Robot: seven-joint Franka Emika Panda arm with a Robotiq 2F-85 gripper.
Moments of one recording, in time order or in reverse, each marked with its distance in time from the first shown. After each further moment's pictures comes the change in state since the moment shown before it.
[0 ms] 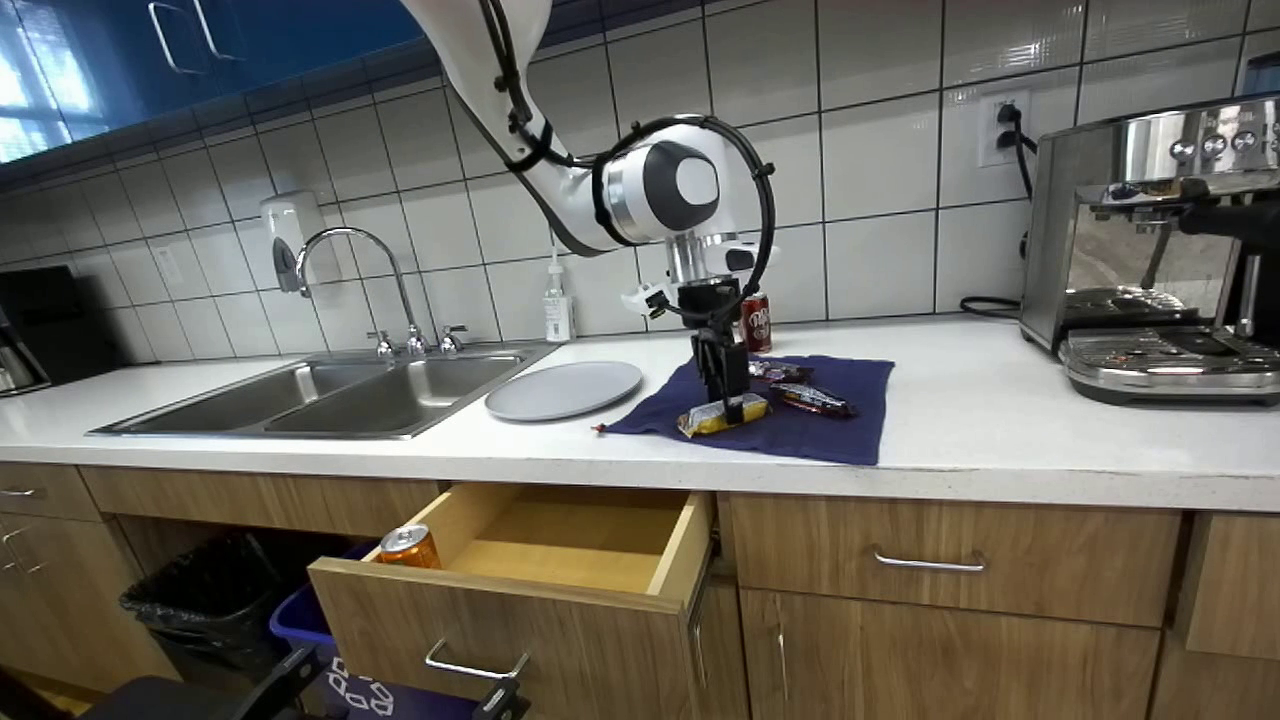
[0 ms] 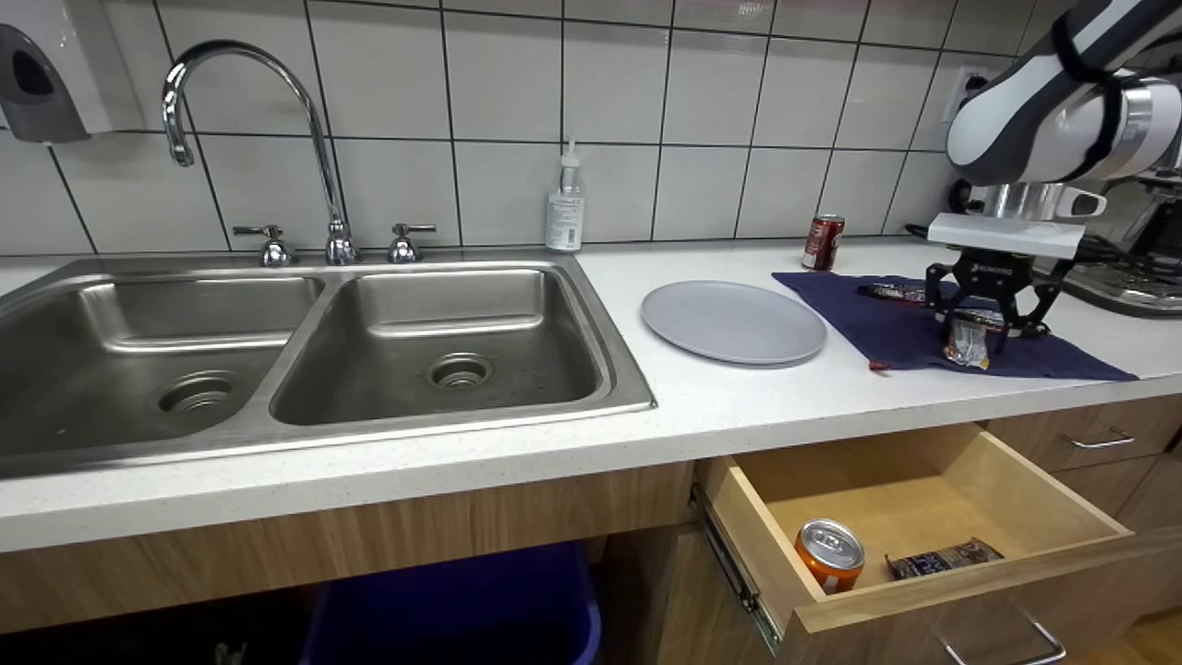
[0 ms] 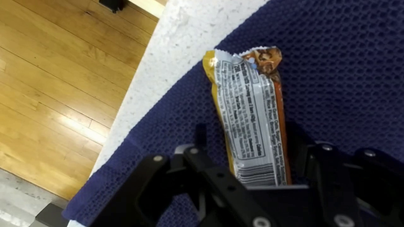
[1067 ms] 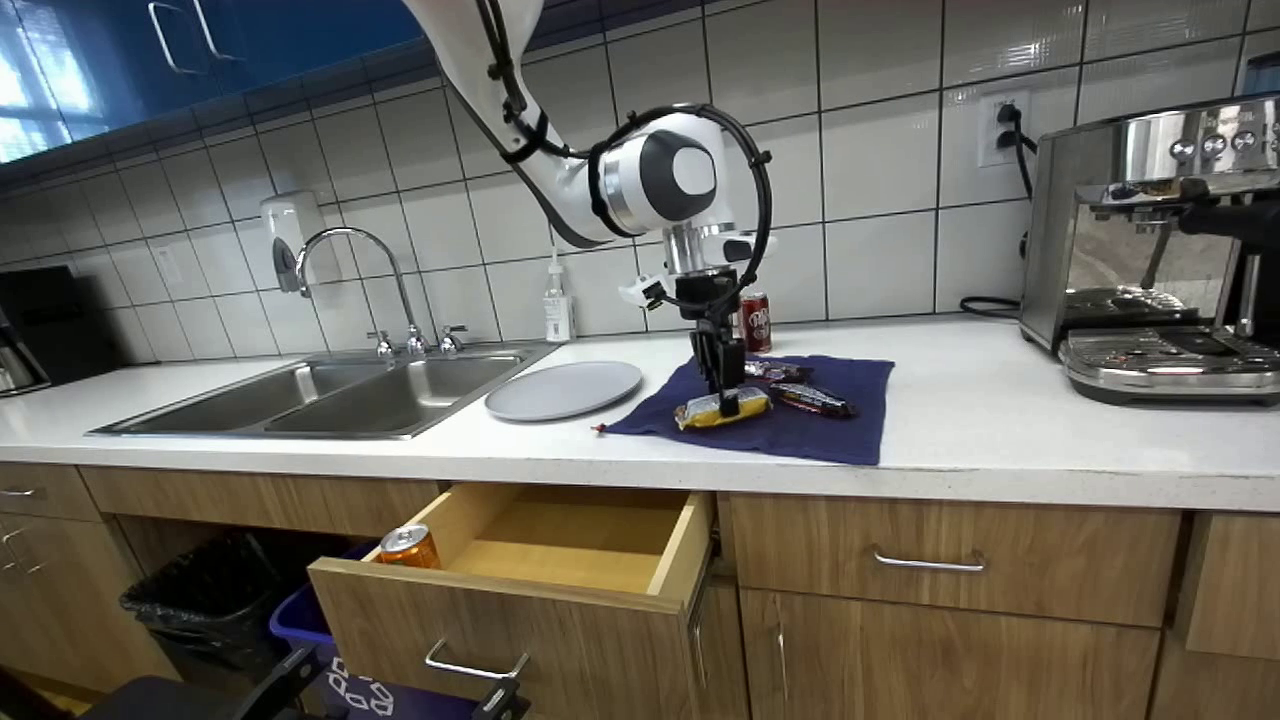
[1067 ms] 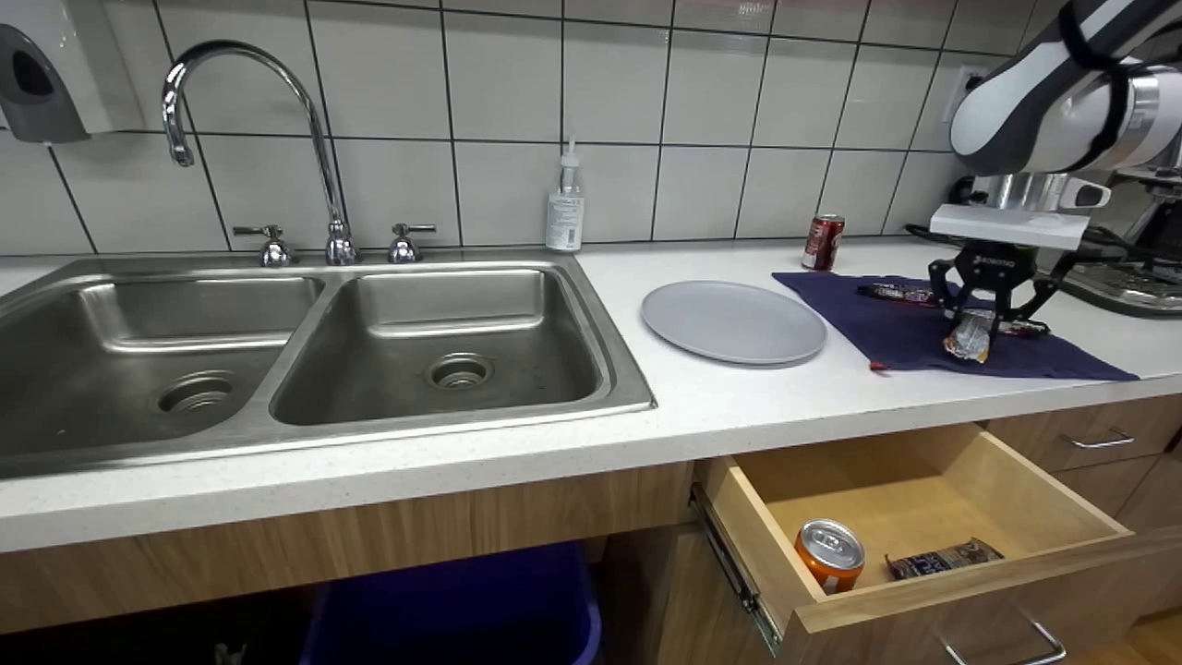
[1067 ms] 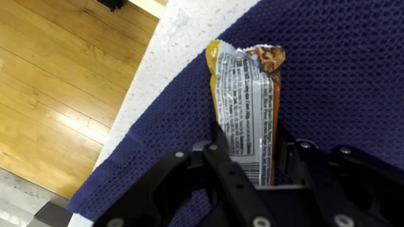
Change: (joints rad) arm 0.008 -0.024 -0.005 -0.011 0.002 -0.003 -0.001
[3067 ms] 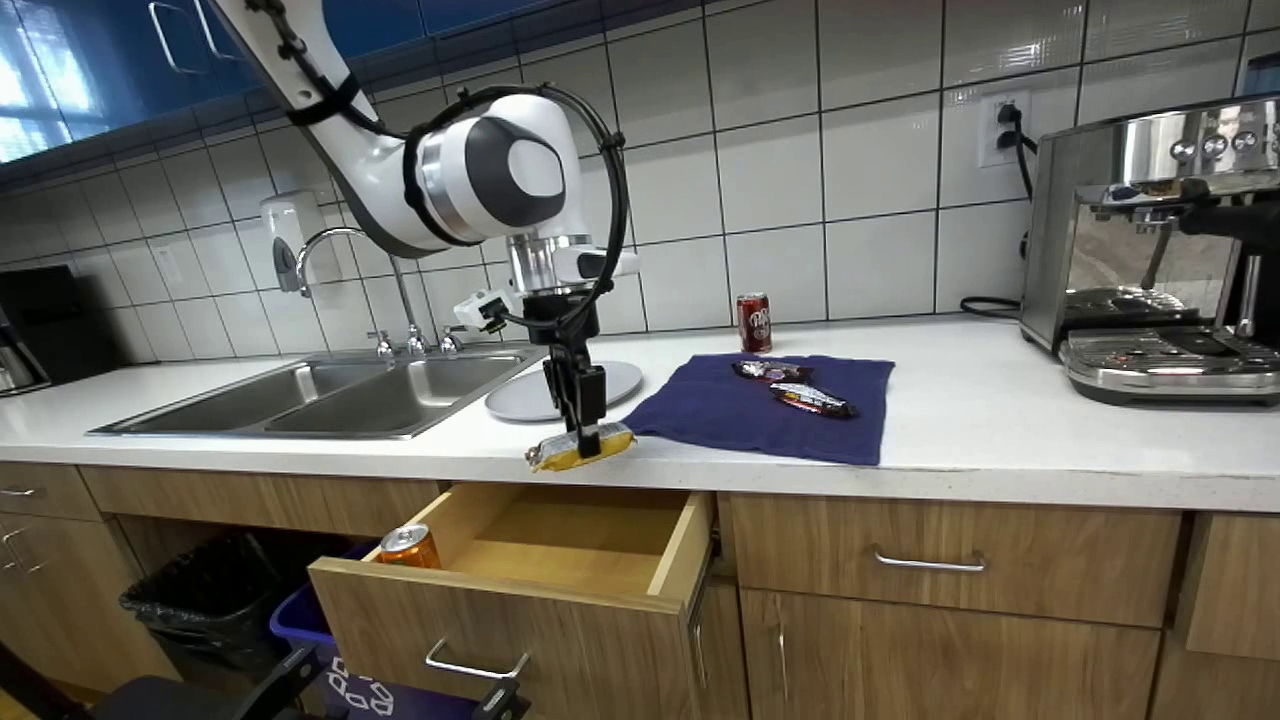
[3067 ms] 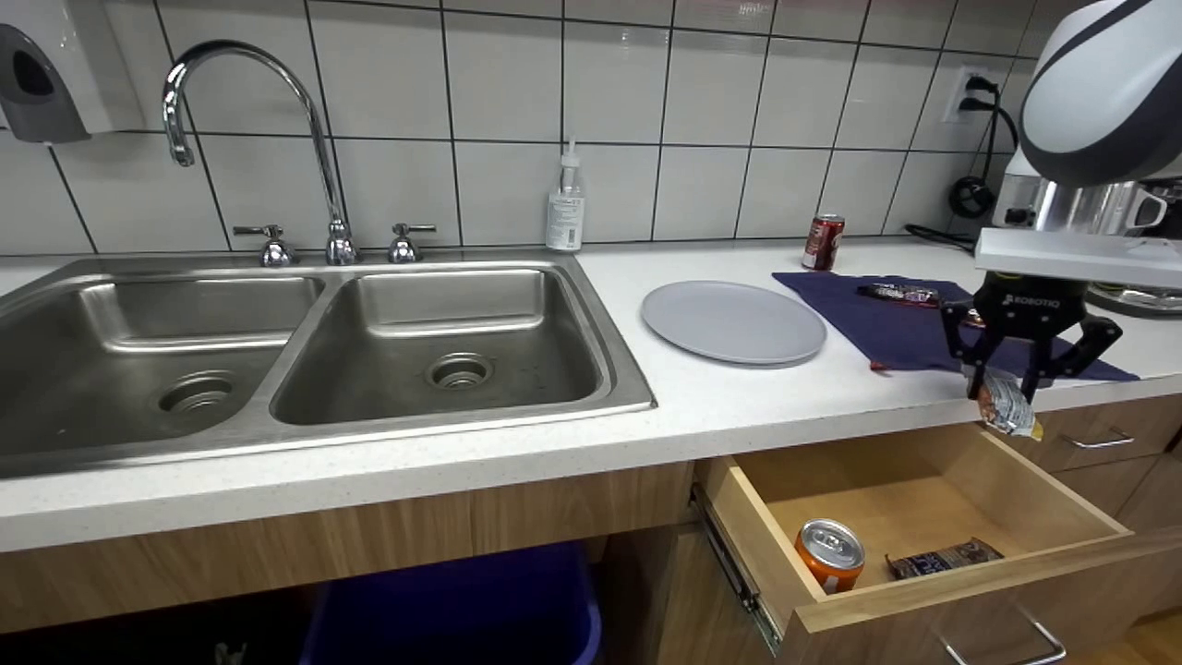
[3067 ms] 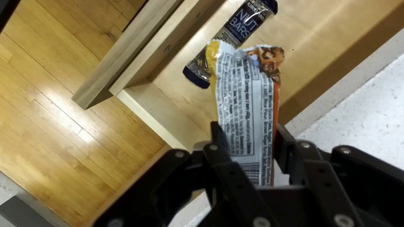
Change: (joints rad) arm 0.136 -0.416 0.050 -0.606 -0.104 0.150 -0.030
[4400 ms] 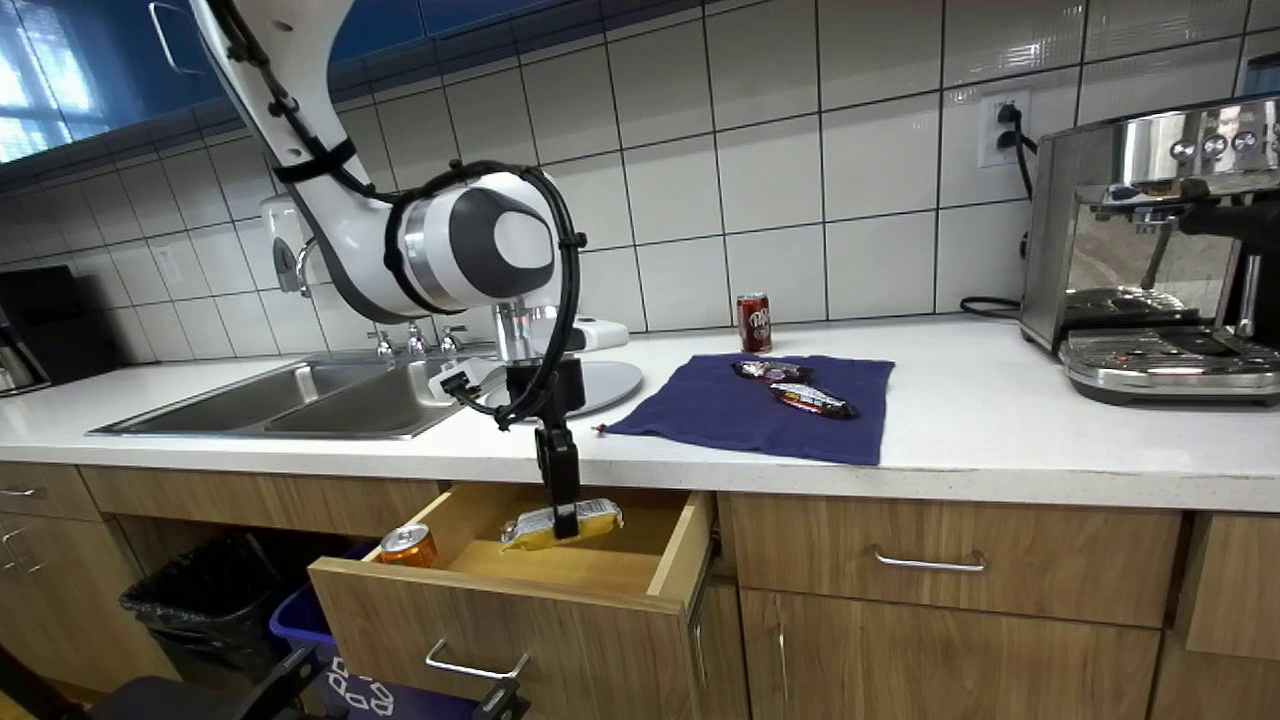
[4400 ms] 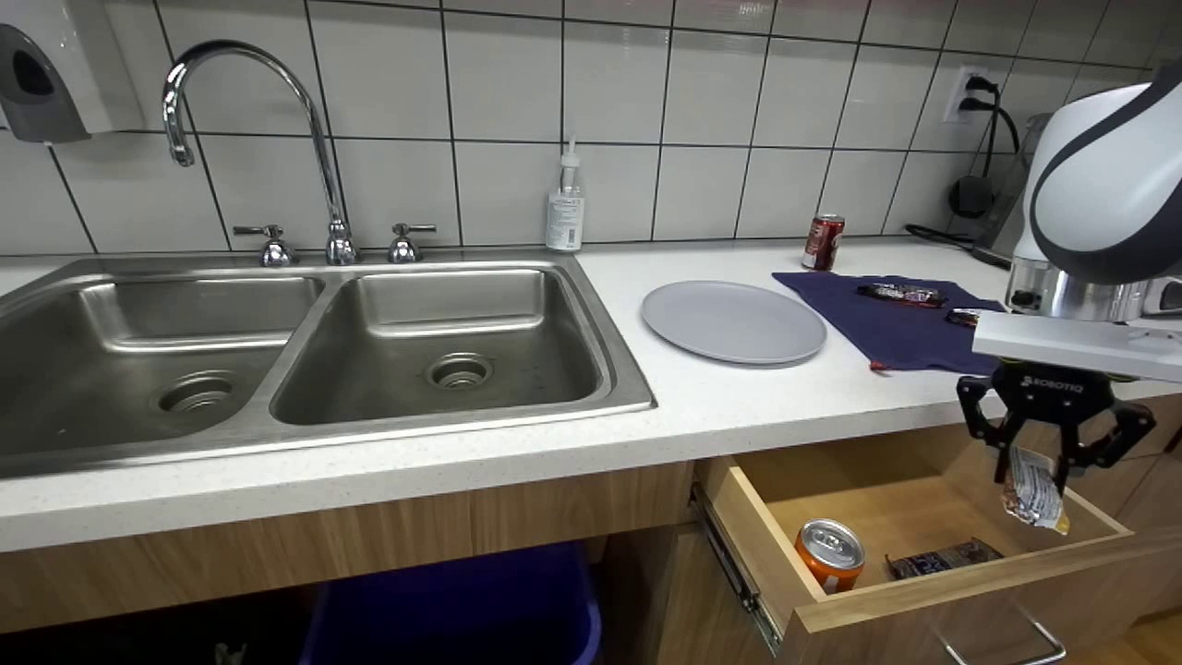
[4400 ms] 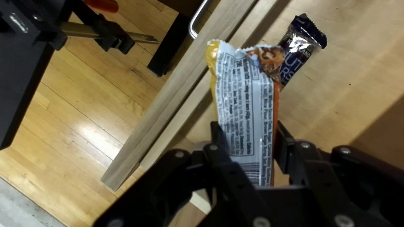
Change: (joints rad) arm 0.000 0.068 0.000 -0.112 -0.011 0.081 0.165
